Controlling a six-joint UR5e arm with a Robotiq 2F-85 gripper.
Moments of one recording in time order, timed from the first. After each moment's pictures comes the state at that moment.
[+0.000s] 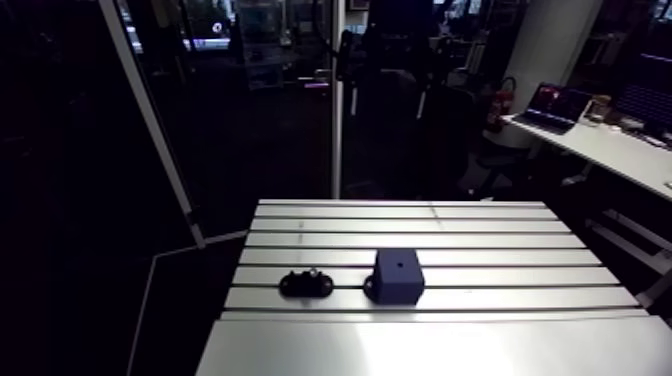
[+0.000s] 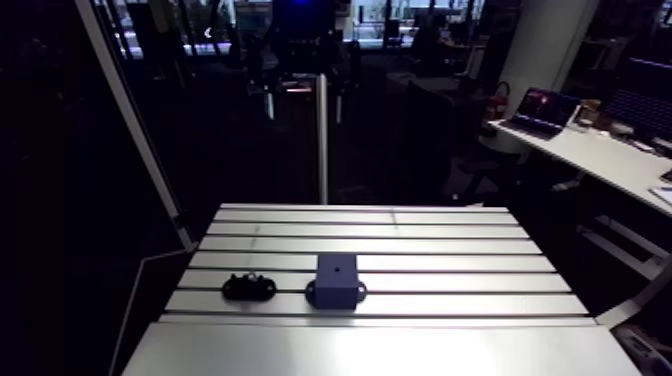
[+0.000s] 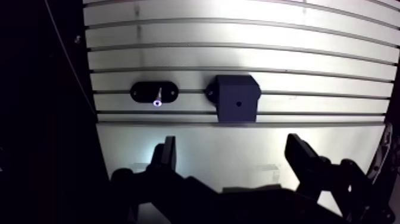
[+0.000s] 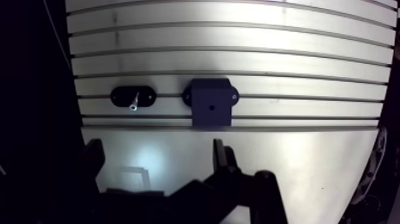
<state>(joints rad) -0.02 -1.42 1.46 -1.55 -1.54 -1.60</state>
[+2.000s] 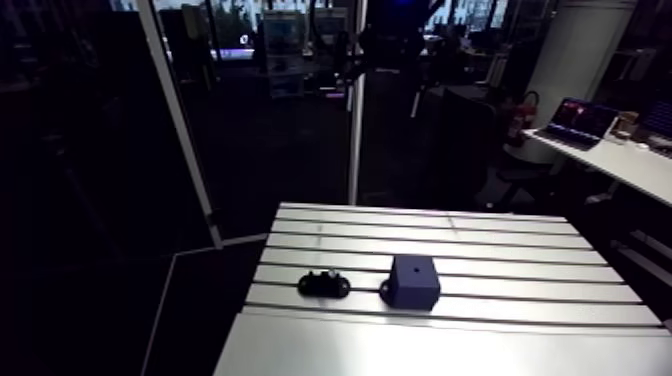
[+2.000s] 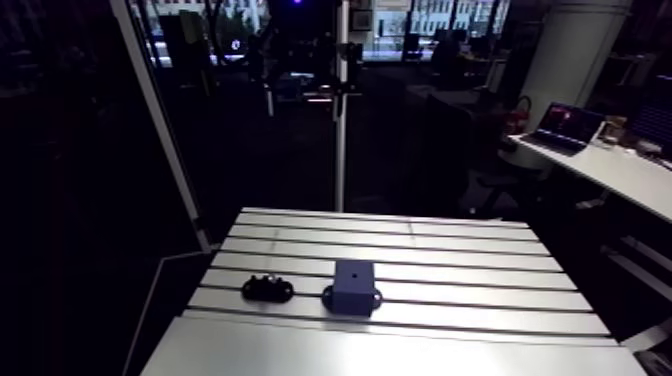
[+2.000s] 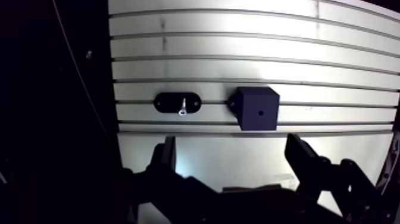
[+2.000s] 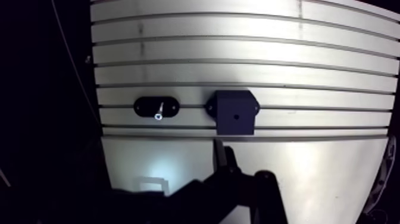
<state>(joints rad) 0.05 -1.46 1.48 -1.63 -1.52 -1.52</state>
